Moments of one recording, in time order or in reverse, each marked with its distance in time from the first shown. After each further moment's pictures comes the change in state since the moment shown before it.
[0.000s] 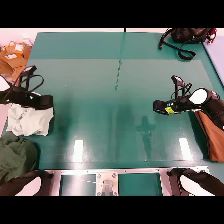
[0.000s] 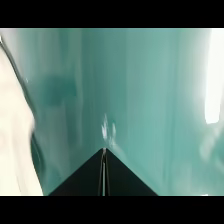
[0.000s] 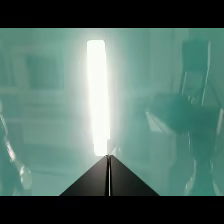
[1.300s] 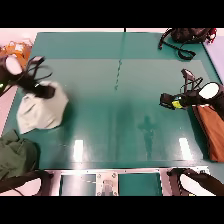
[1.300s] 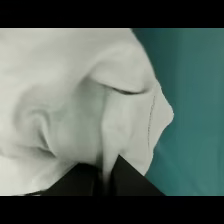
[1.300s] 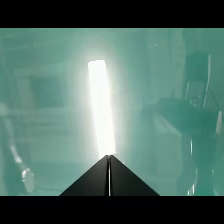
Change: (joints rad) left arm -0.146 -0.236 0.309 0.163 -0.103 -0.015; right arm -0.097 0.000 0.088 0.004 0.061 0.001
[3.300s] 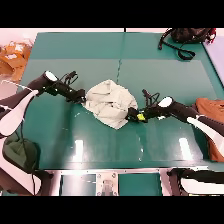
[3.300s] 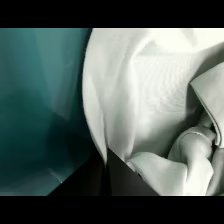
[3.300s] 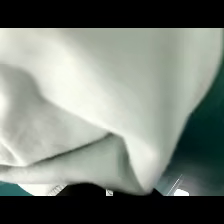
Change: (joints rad) left arm -0.021 -0.502 0.053 -0.529 0.159 0.192; right arm 0.302 -0.355 -0.123 0.510 -0.217 -0.214
